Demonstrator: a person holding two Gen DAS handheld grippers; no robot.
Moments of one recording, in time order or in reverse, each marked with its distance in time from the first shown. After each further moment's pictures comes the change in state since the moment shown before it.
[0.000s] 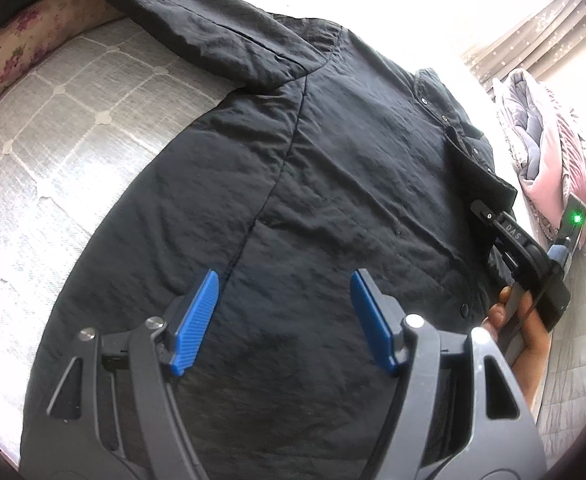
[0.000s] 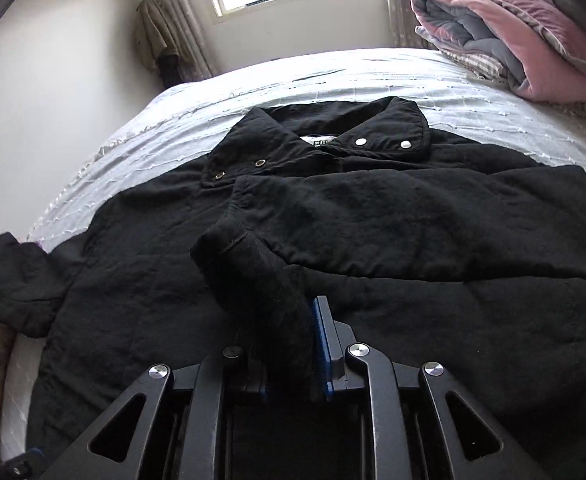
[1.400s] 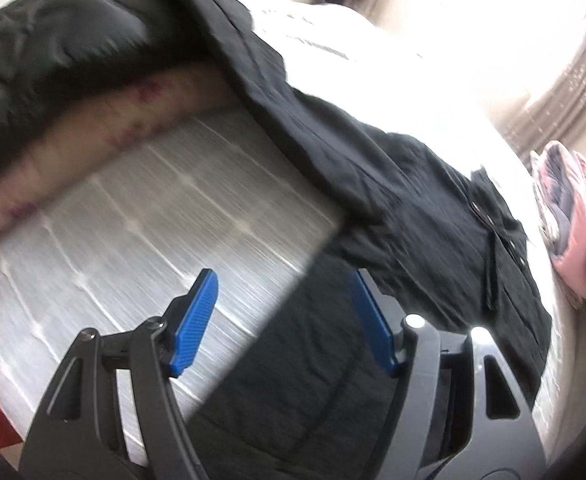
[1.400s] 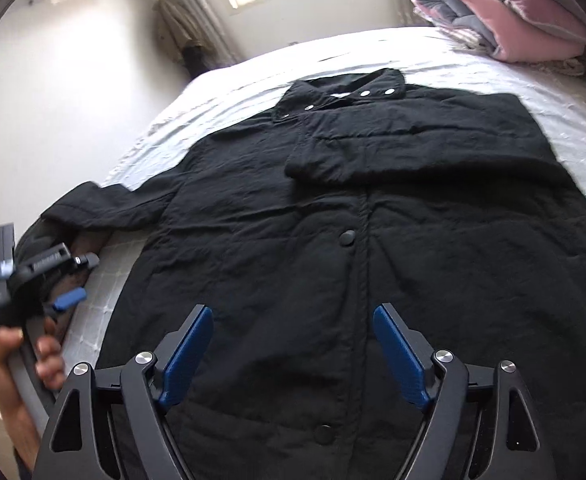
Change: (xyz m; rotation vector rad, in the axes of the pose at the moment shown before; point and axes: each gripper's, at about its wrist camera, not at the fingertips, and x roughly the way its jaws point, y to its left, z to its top) left arm -0.072 0.075 0.046 -0.113 -0.253 0.167; right arm -0.170 0.027 -0.127 0.040 0.074 0.127
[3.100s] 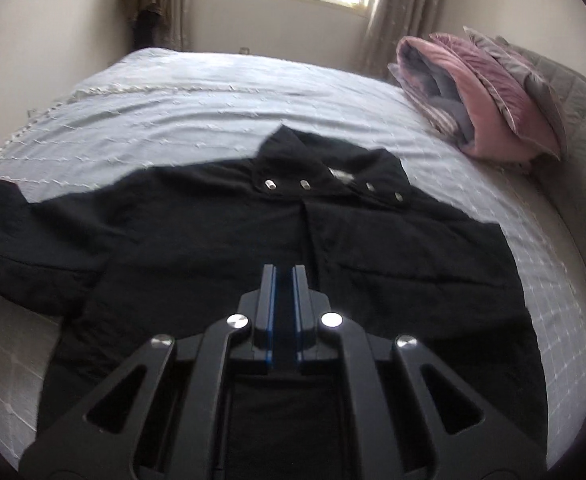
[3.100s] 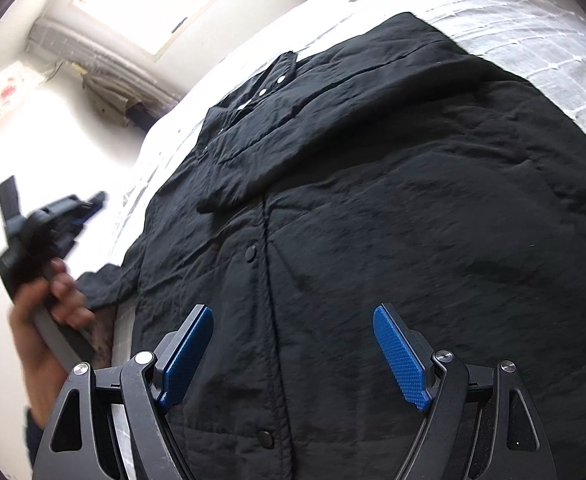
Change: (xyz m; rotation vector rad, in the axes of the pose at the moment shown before) left arm 0.038 -0.247 -0.049 0.574 -0.063 -0.294; right arm -0.012 -0.109 -0.002 0.406 -0.006 0.064
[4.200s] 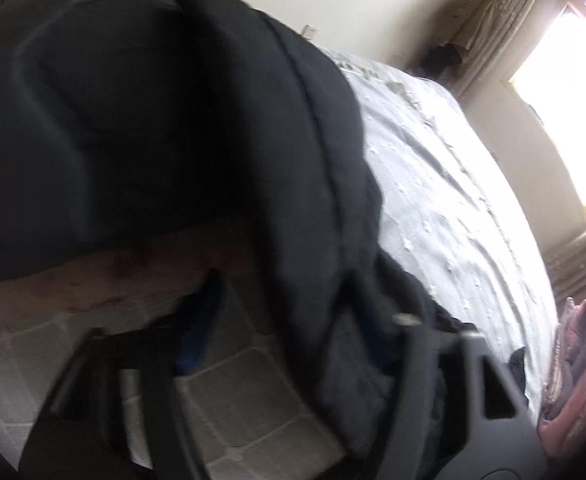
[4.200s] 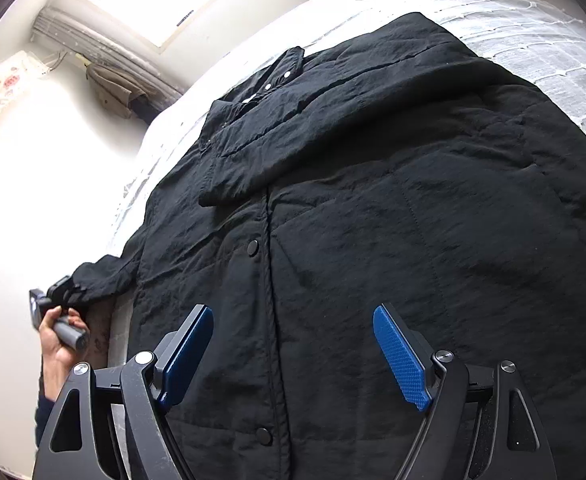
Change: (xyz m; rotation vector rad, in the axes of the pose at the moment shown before) left arm -0.049 0.361 0.008 -0.901 -0.091 0.448; right arm 0.006 0.010 -0.005 -0.040 0.020 -0.007
